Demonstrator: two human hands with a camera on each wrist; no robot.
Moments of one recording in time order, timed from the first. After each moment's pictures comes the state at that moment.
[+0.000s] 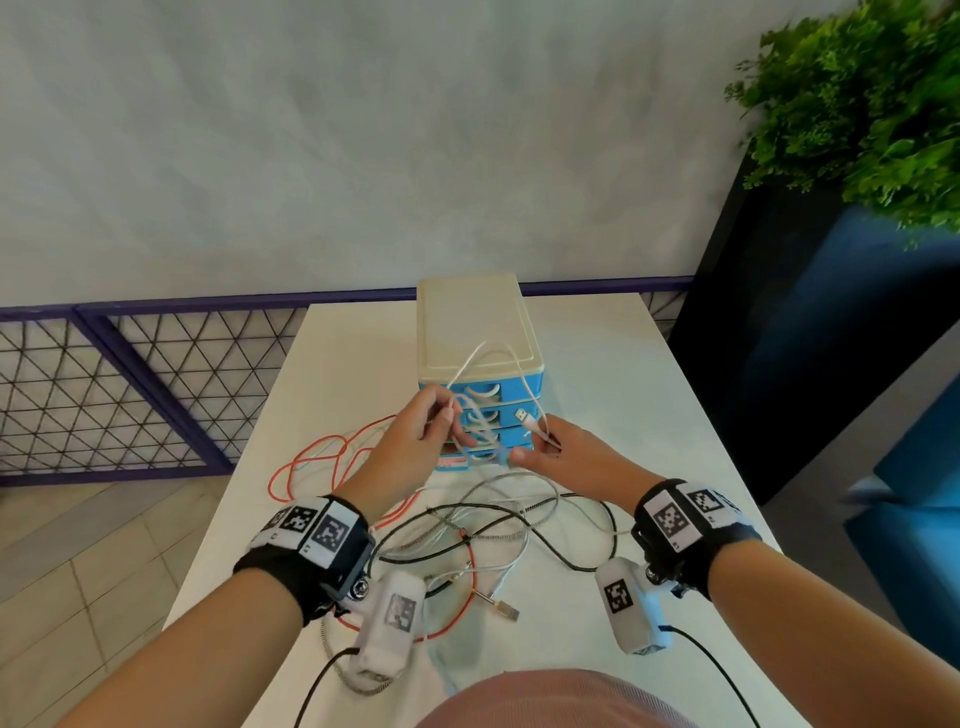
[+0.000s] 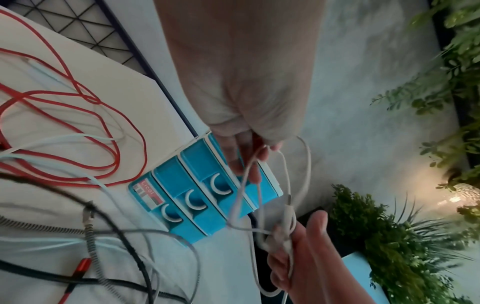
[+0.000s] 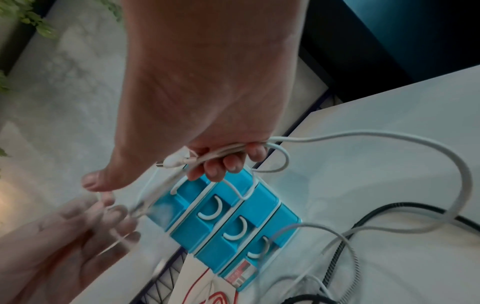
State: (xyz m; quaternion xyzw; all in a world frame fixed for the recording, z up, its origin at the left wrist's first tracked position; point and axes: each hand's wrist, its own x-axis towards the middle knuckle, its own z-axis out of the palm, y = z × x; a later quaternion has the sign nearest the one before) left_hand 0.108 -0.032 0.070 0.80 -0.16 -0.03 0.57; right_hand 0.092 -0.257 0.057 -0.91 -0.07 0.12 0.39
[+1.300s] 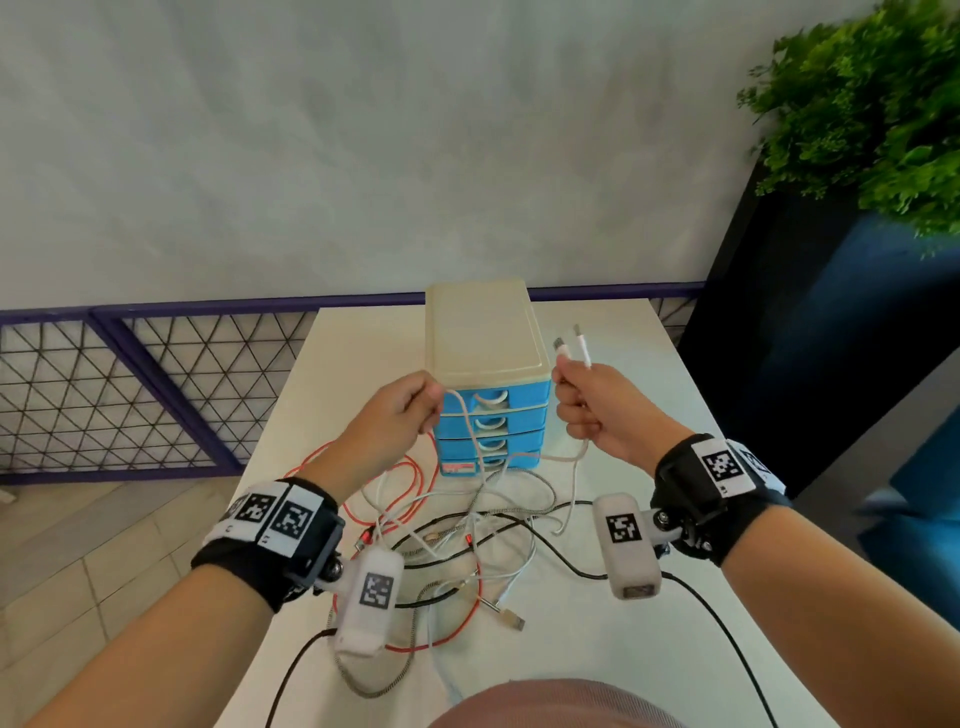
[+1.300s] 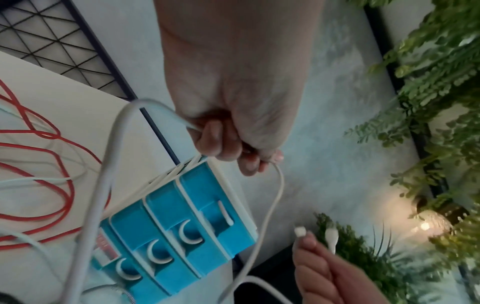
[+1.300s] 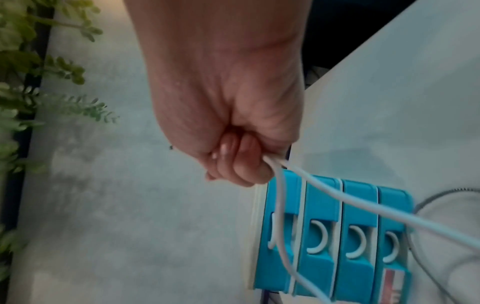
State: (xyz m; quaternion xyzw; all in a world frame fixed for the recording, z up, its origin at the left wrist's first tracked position) left_hand 0.114 -0.015 0.120 0.84 -0.16 -0.06 0.52; right_hand 0.117 -0.258 0.120 -0.63 0.08 0.15 0.76
